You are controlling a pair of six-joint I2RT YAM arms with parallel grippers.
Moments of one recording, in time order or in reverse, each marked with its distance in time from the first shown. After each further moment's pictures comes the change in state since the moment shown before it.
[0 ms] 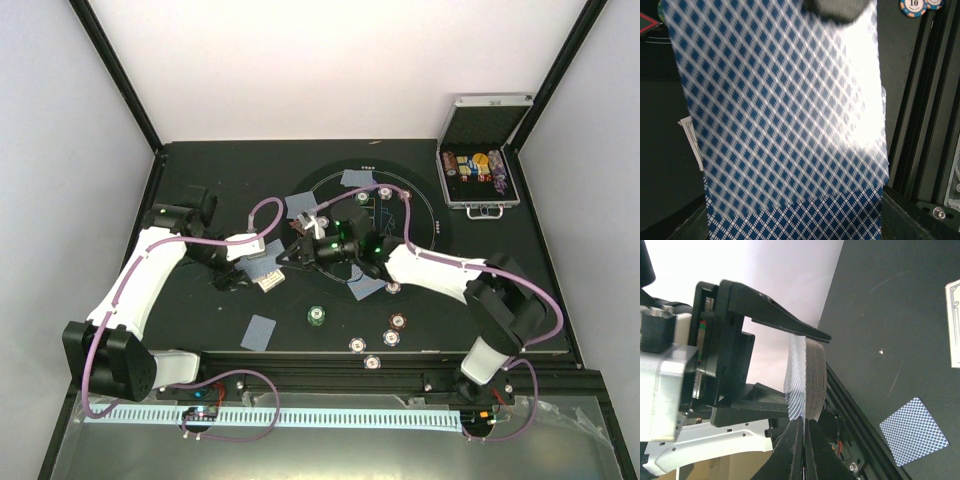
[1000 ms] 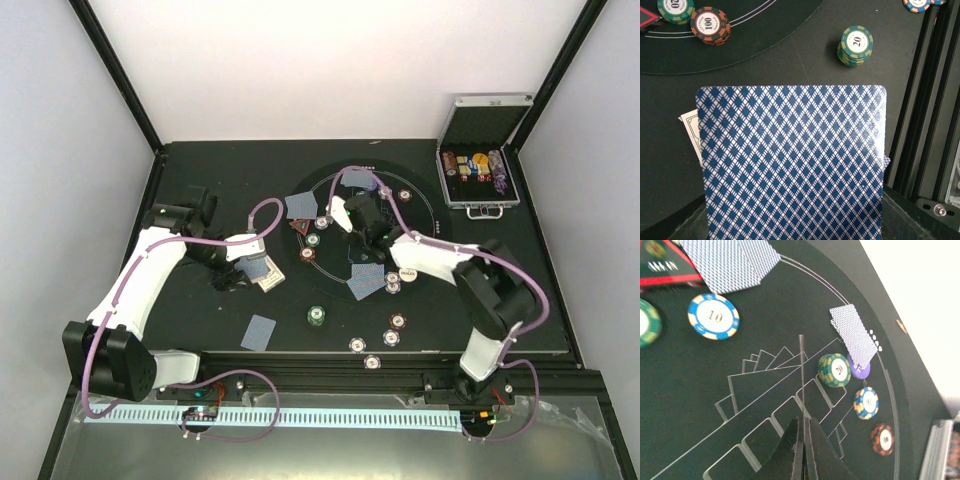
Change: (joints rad) left arm 0.000 0.000 0.000 -0.003 -0.013 -0.001; right arm -0.154 0.036 0.011 -0.278 1.075 -1.554
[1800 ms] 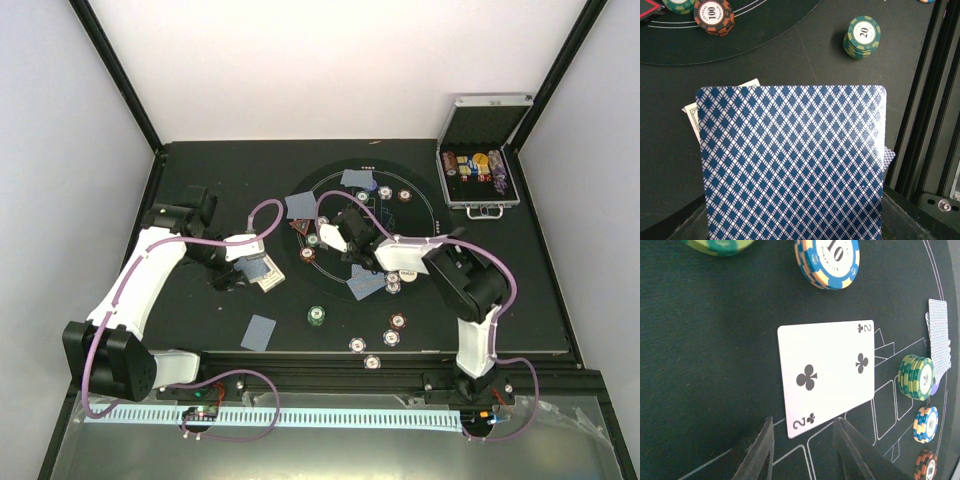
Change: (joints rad) left arm 0.000 0.000 0.000 0.001 -0.037 -0.004; right arm 0.027 0.232 0.010 0.041 0.016 -0.296
